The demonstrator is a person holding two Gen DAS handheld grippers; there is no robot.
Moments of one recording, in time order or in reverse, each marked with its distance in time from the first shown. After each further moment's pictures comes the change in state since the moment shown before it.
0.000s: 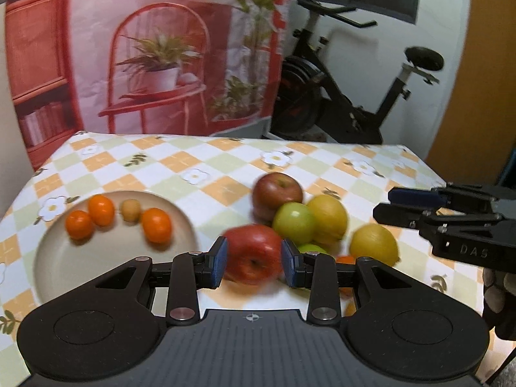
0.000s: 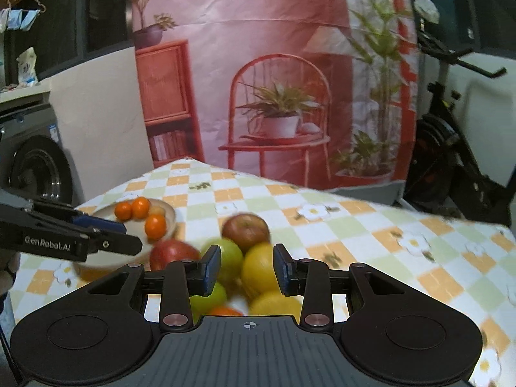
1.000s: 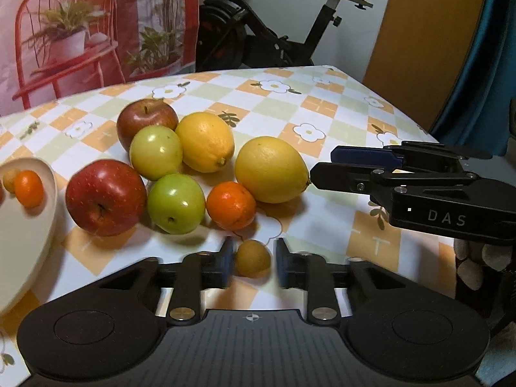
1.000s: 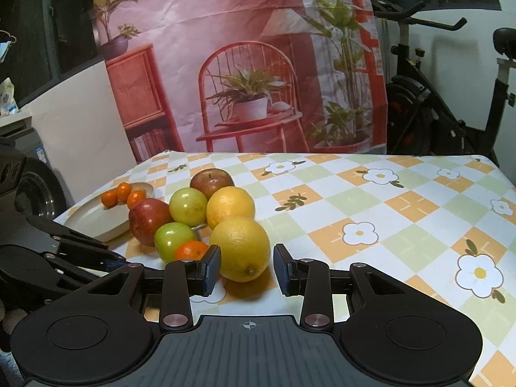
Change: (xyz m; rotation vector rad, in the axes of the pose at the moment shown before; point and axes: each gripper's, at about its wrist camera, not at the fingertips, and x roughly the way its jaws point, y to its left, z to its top) left arm 0.053 -0.070 -0.038 0.166 0.196 -0.195; right arm -0.024 -0.032 -0.058 0.153 0.008 -0.015
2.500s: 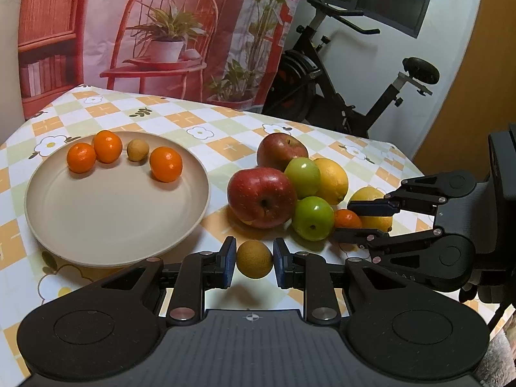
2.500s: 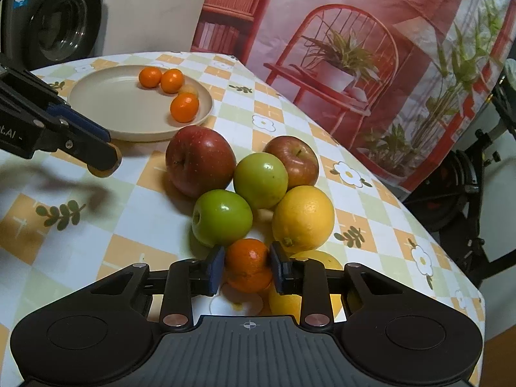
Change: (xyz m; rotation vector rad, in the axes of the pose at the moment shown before) left arm -0.074 0.089 -0.041 -0.281 -0.198 0.097; right arm 0.092 0.108 0.018 -0.633 0.294 -0.076
